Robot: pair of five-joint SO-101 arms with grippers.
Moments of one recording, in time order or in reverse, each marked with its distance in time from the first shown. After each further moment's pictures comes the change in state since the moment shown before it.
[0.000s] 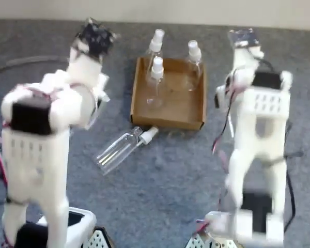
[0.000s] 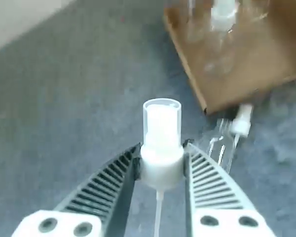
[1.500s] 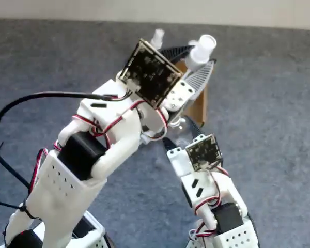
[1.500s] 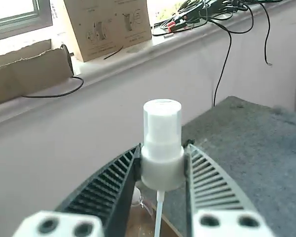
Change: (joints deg) left arm 31.9 -8.3 12.5 -50.7 9.7; right arm -25.8 -85.4 83.3 -49.5 -6.1
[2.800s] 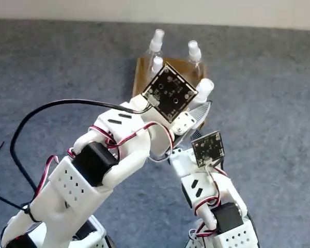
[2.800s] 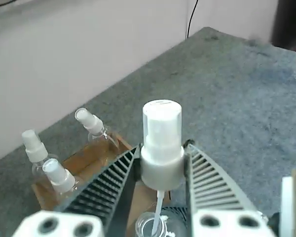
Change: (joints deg) left arm 3.8 -4.4 14.4 5.9 4.3; right arm 0.0 -0.4 0.0 4.0 -7.7
